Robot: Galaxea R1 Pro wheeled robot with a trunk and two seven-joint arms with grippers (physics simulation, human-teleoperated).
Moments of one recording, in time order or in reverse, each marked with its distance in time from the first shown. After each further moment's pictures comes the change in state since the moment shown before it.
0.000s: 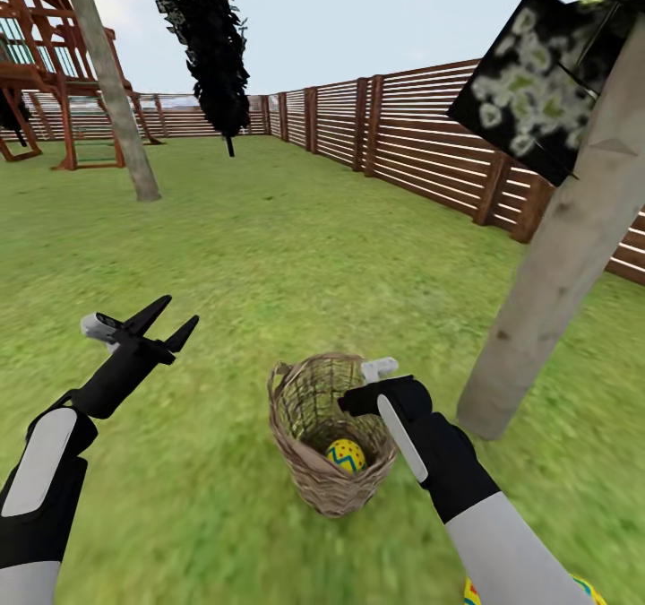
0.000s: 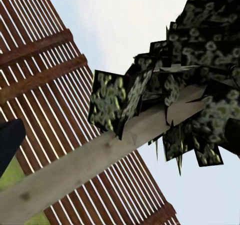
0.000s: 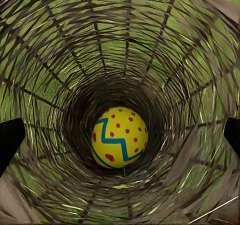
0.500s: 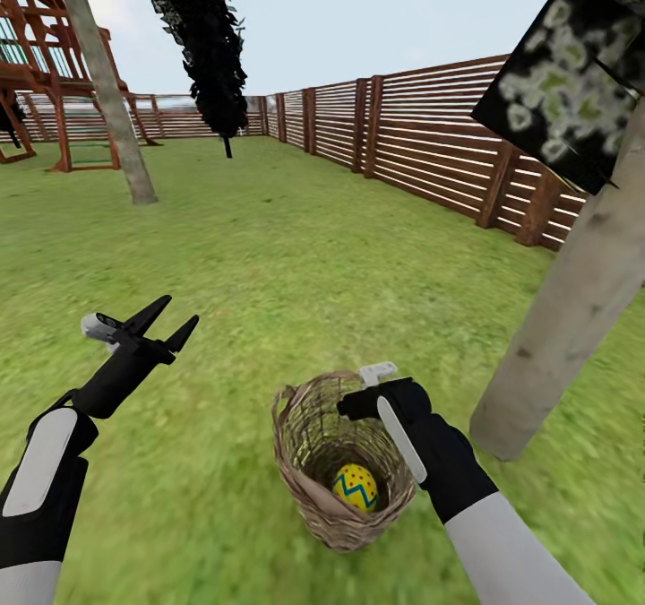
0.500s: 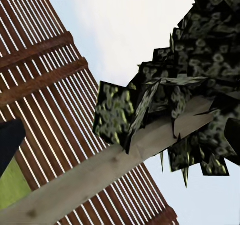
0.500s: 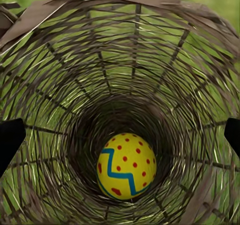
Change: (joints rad) left arm 0.000 -0.002 0.000 0.000 0.000 -0.001 -0.002; right arm 0.000 0.001 -0.001 0.028 -0.020 0.000 0.005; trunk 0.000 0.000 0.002
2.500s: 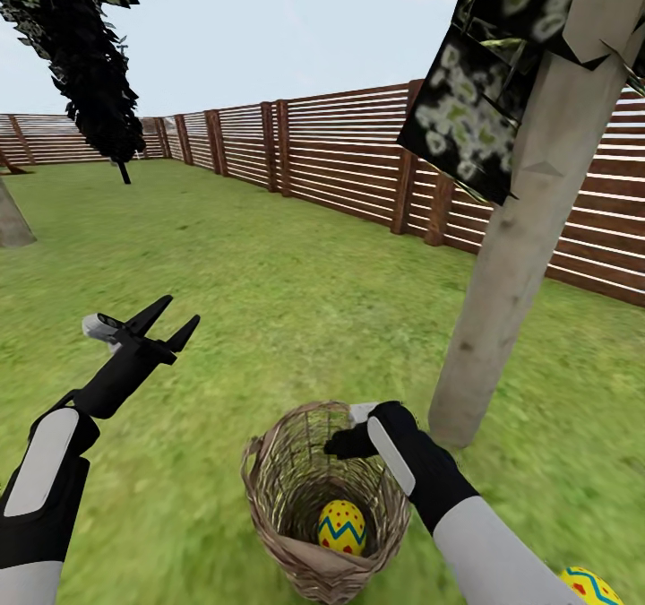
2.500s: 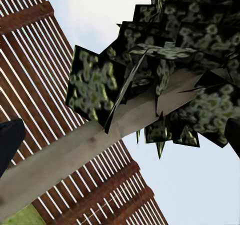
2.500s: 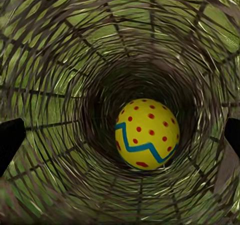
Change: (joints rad) left arm 0.000 -0.004 -0.001 0.001 0.000 -0.001 0.001; right arm 0.000 0.030 0.016 0.251 -0.181 0.003 -0.002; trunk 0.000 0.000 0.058
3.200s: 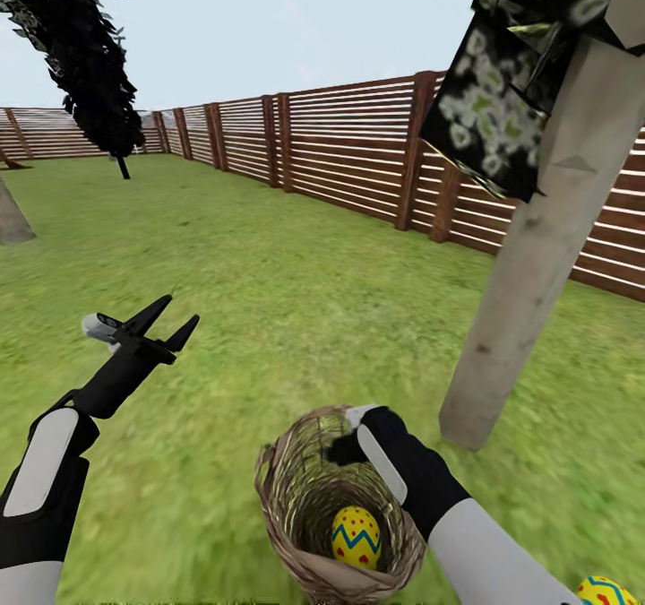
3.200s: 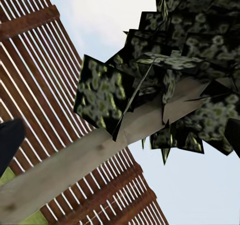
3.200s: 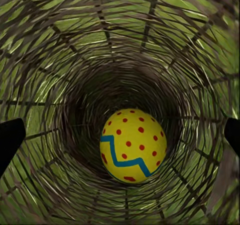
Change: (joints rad) left arm 0.000 0.001 0.001 0.000 -0.002 -0.003 -0.001; right arm 0.000 0.004 0.088 0.011 0.003 -0.010 -0.117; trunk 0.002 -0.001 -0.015
